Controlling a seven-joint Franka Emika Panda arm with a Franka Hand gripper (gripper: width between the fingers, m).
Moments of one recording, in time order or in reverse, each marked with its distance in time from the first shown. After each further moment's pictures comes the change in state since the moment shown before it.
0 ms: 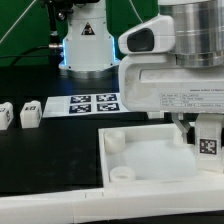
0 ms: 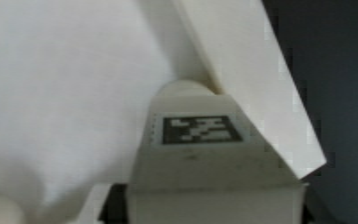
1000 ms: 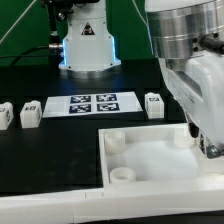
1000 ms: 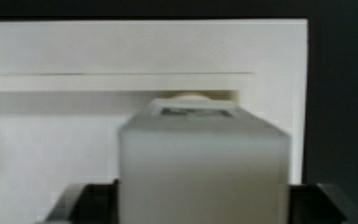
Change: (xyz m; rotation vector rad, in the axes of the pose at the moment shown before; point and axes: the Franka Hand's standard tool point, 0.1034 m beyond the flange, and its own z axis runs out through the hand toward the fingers) arm -0.002 0.005 0.002 0.032 -0.042 0.969
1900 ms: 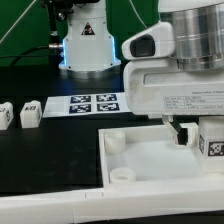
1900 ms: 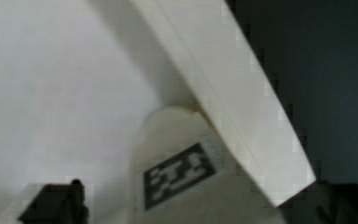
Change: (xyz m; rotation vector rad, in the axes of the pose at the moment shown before) arm -0.010 0.000 0.003 -0.004 0.046 -1.206
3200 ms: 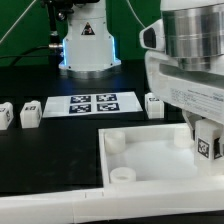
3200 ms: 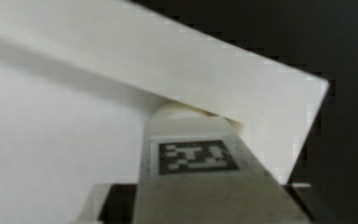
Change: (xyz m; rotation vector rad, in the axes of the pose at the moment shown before) arm 0.003 0.001 0.002 0.005 0.005 0.986
